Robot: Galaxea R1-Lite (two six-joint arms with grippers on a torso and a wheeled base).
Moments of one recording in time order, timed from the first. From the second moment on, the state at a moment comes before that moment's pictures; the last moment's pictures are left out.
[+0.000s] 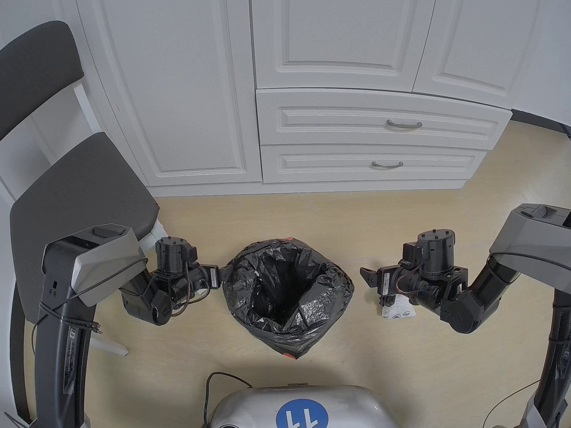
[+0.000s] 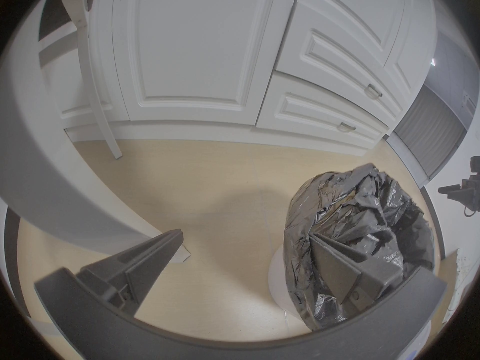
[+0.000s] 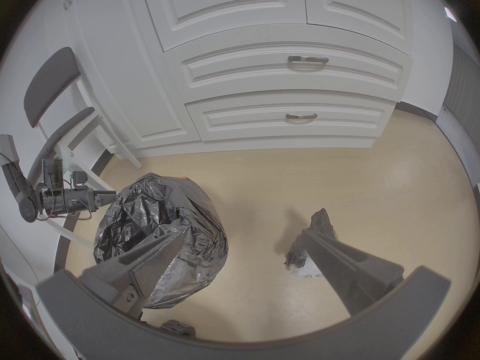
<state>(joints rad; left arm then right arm) -0.23 2.56 -1.12 -1.00 -0.05 -0.14 0.40 2.20 -0.76 -1.01 -0.15 0.16</state>
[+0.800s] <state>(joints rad) -0.23 2.70 -1.45 -0.68 -0.04 -0.16 0.38 2.27 -0.80 -1.01 -0.15 0.15</state>
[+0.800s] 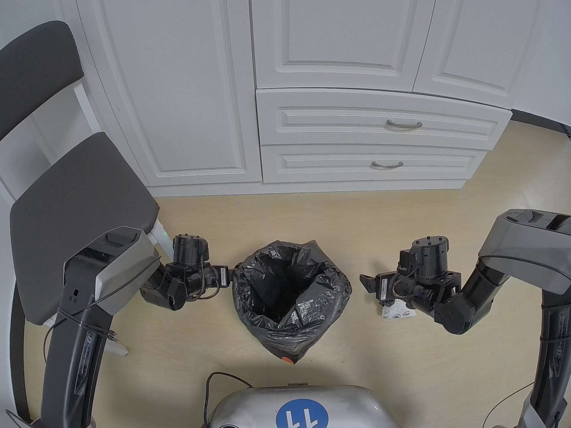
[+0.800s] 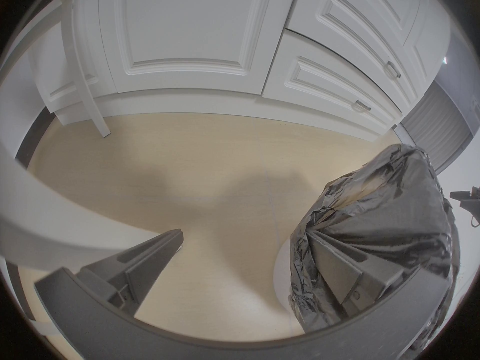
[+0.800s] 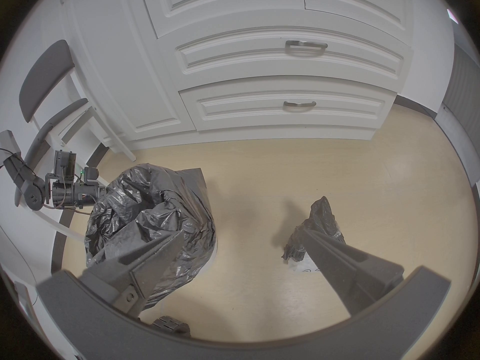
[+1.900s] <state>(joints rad) -0.26 2.27 -0.83 -0.84 0.01 -0.14 0.29 2.18 -0.71 -1.01 -0.12 0.03</state>
